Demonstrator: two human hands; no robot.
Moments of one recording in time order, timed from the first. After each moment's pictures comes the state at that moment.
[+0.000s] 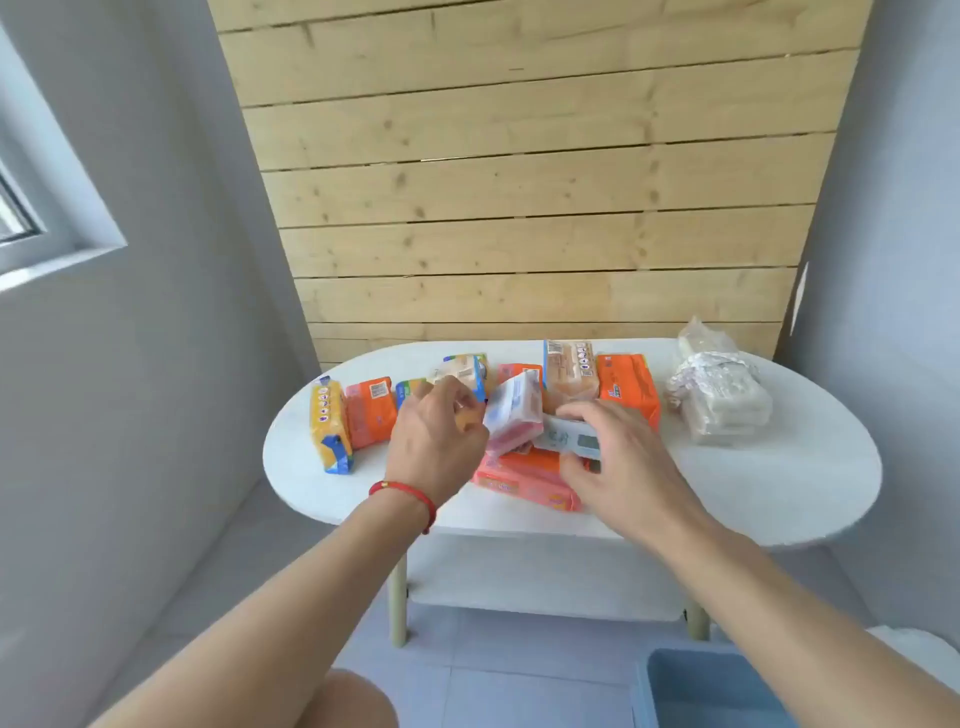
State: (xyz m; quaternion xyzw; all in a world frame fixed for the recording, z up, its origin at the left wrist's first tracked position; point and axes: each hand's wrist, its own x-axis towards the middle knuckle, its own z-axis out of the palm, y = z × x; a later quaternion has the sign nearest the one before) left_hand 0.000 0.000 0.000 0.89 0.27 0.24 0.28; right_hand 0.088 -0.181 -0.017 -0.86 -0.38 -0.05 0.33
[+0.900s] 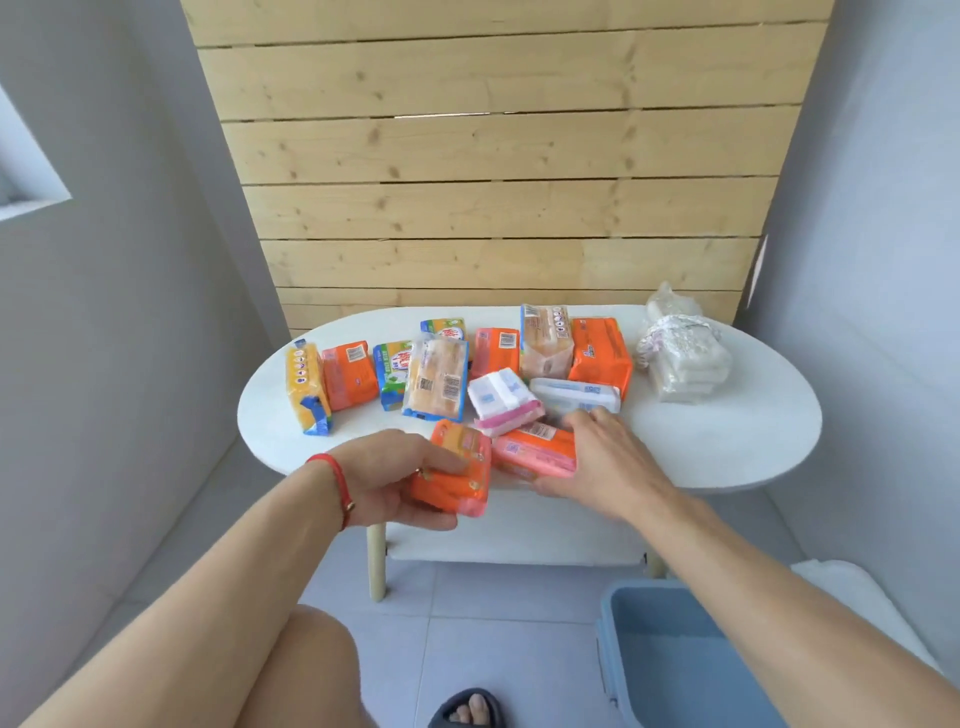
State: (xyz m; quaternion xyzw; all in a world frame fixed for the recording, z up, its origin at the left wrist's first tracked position) left_hand -0.043 0.016 -0.010 0.64 0.34 -0.16 0.67; right_hand 0.086 -0.189 -0.050 -0.93 -0.32 0.05 0.17
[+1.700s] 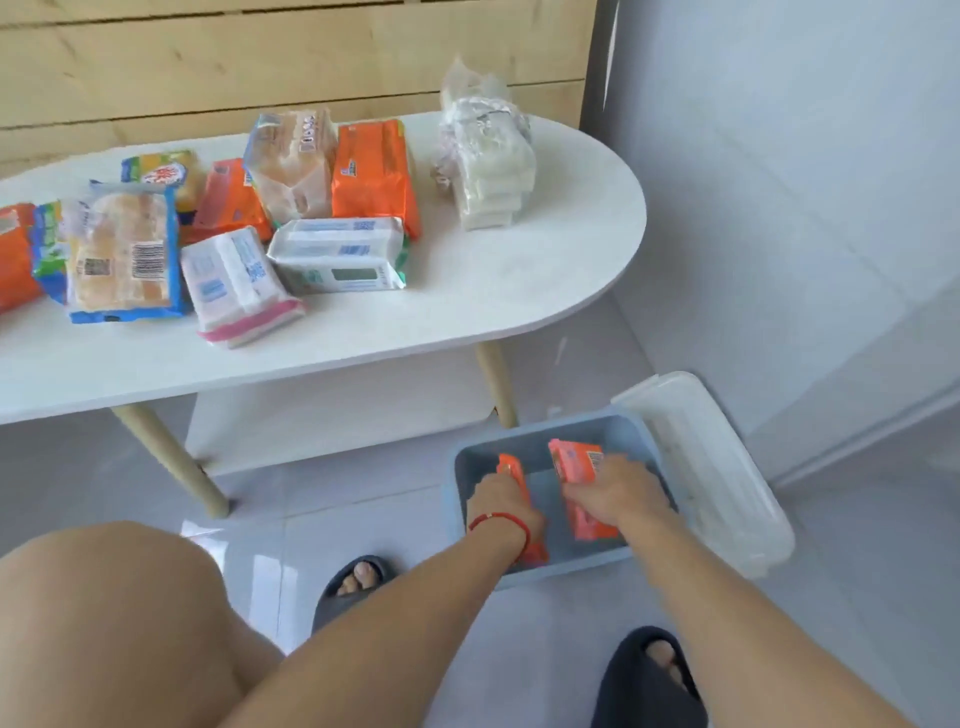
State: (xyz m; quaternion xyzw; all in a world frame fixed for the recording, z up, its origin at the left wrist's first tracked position) left_hand 0.051 -0.271 -0.275 0.87 0.29 -0.26 0.30; right_hand 0.104 -0.403 -0.258 -0.94 0.08 0.28 0.16
